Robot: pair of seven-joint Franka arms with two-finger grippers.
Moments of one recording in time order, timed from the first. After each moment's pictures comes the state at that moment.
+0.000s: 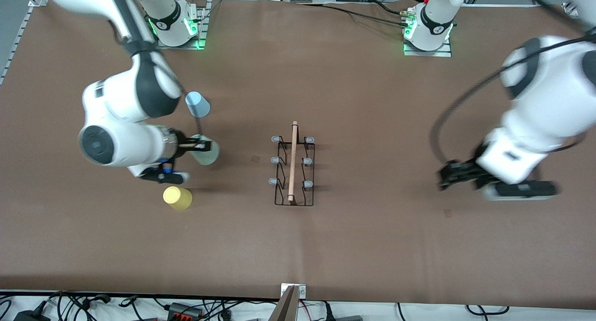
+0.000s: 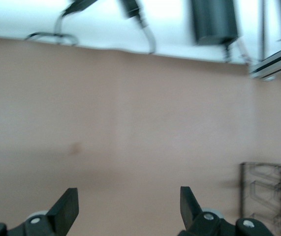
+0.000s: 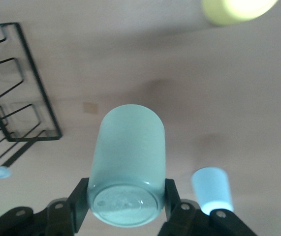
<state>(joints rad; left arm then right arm) 0.07 0.34 -0.25 -1.38 0.04 1.91 -0.25 0.32 0.51 0.03 -1.44 0.24 1.66 0.44</state>
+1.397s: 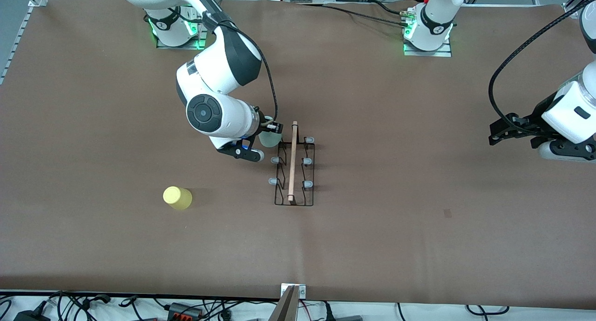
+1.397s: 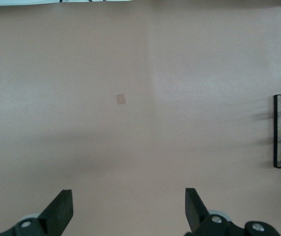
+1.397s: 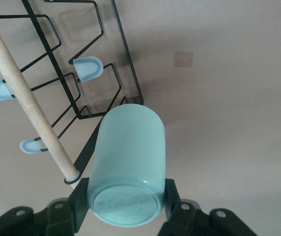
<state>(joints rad) 0.16 0.23 -0.26 -1.37 0.04 1.64 -0.04 0.55 0.57 0.03 -1.39 0.35 1.77 0.74</state>
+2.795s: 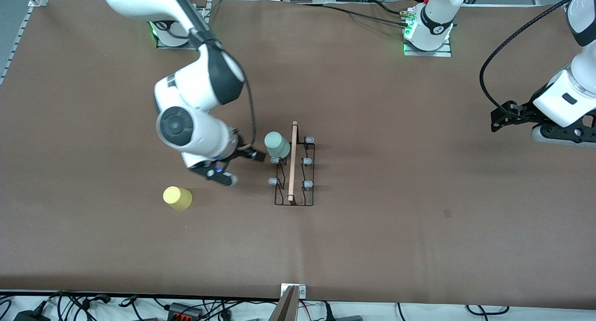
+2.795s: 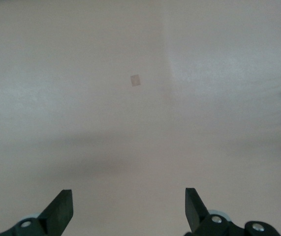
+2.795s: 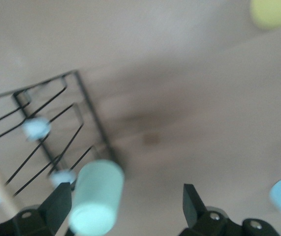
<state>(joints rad) 0.04 0.08 -0.08 -1.63 0.04 1.73 0.04 0.47 0.61 -0.04 -1.31 0.20 1.84 0.72</state>
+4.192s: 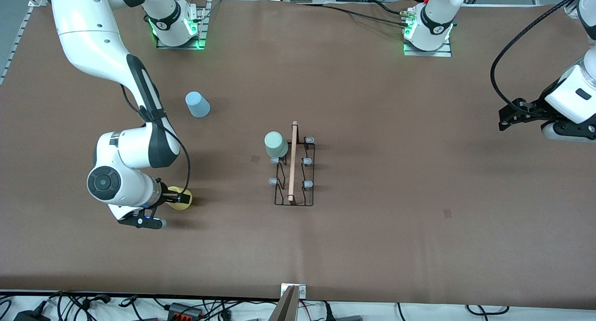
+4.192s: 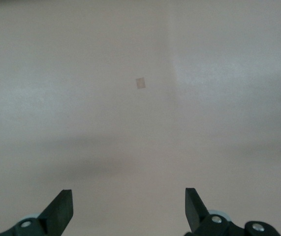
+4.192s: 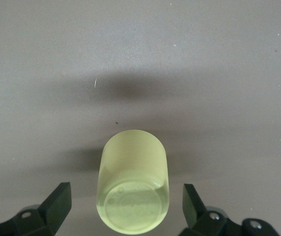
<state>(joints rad) 0.04 0.08 -0.07 -1.60 0.04 1.72 0.04 0.21 0.81 -0.05 -1.32 0.02 2.05 0.30</state>
